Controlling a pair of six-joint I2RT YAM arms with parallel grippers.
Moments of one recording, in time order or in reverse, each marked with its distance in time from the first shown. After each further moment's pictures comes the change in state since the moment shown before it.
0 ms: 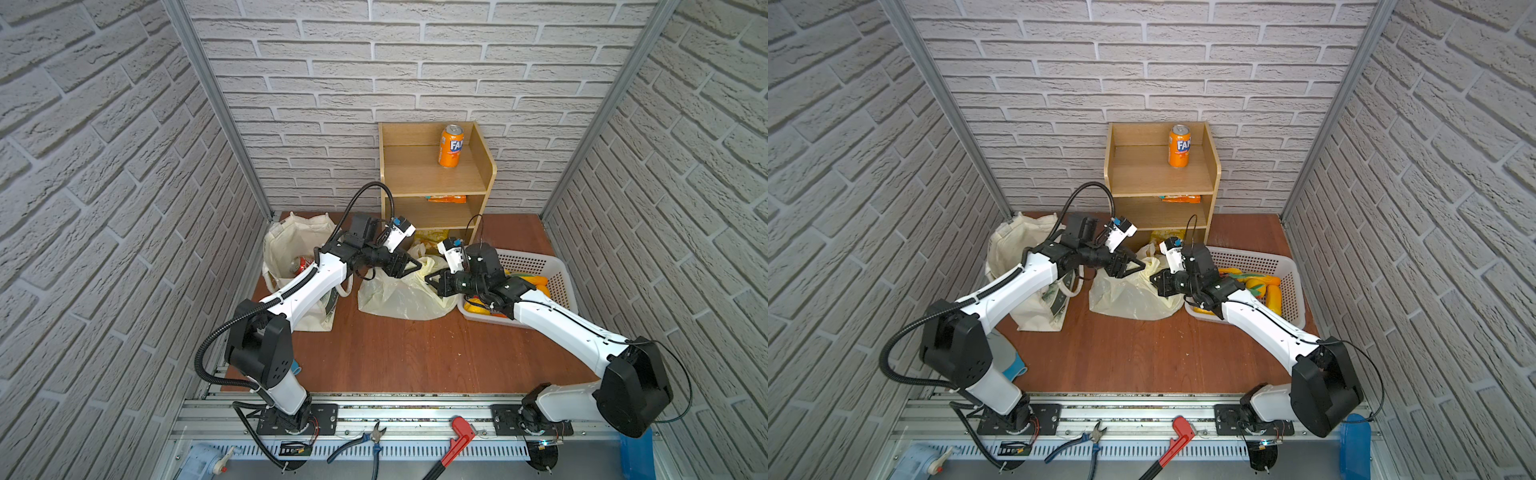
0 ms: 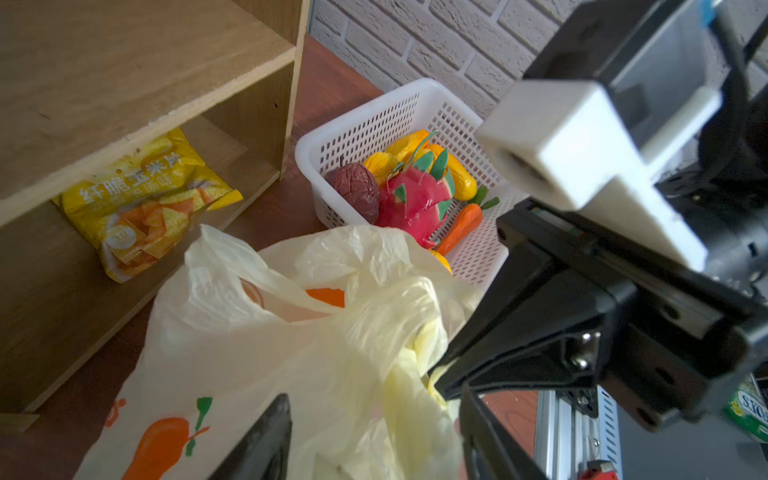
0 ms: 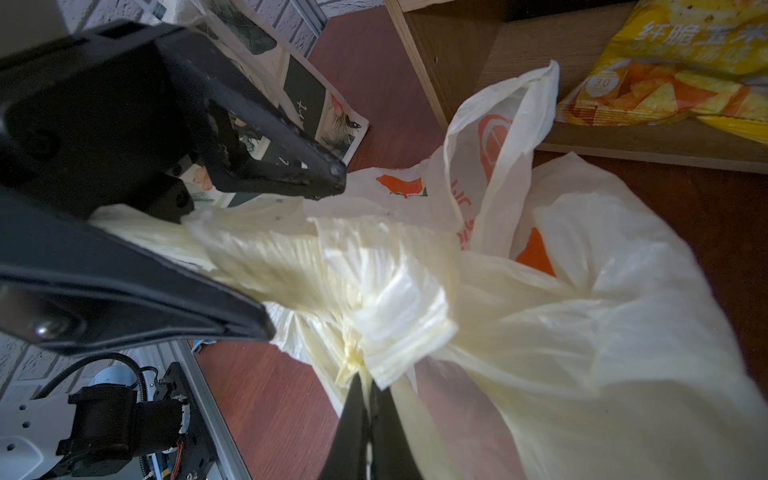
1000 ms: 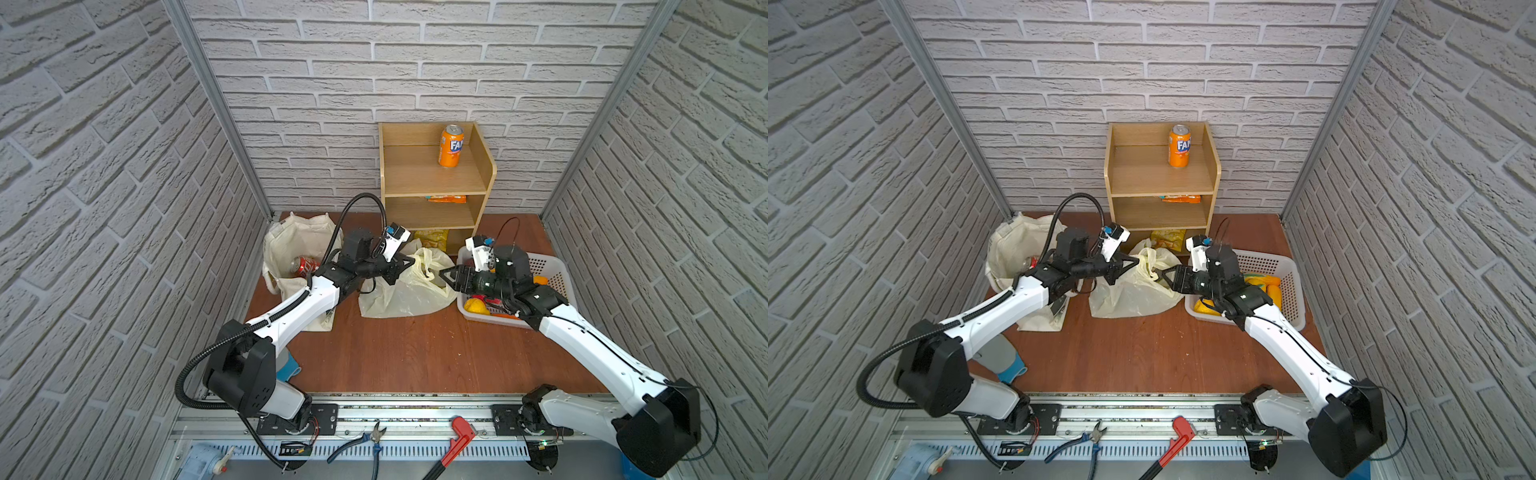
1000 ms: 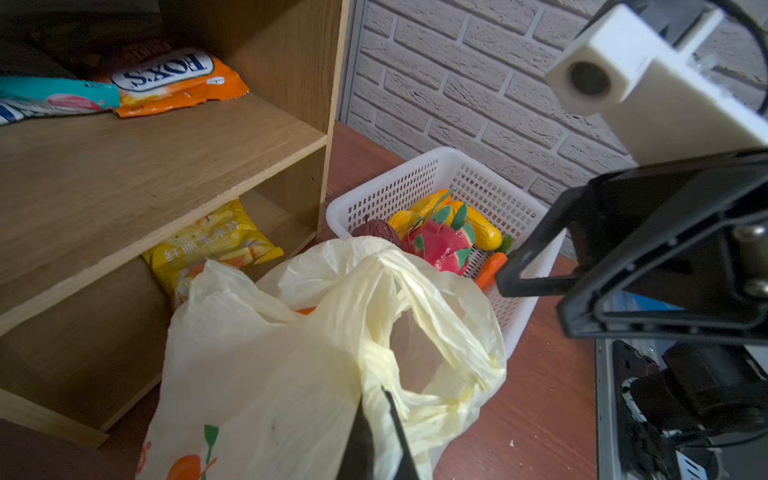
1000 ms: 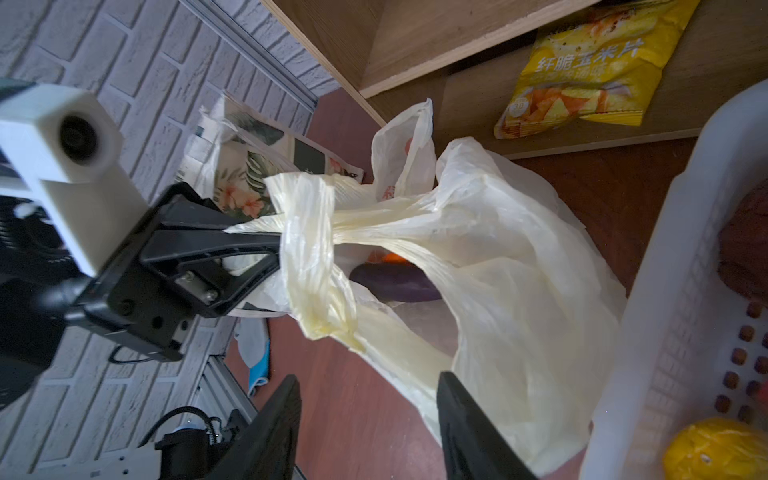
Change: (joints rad) left arm -0.036 -0.200 -0.296 0.413 -0.168 -0.121; right arm -0.088 -0.244 -0.029 -0.095 0.006 0.249
